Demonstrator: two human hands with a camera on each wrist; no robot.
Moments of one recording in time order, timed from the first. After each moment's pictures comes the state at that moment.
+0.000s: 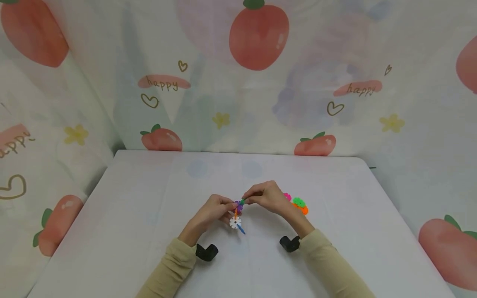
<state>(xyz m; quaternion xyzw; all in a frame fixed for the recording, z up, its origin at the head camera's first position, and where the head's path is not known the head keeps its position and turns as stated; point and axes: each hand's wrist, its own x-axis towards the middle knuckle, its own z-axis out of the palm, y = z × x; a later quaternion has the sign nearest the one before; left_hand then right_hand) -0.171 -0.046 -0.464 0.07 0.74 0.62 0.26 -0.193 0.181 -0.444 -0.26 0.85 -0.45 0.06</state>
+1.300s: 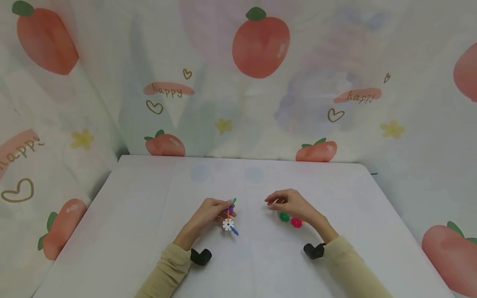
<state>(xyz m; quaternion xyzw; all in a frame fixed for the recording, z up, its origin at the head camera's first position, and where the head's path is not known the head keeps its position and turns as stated) -0.178 -0.068 -0.478 0.09 0.73 0.63 0.23 -0.190 0.249 -0.456 -0.18 0.89 -0.39 0.12</state>
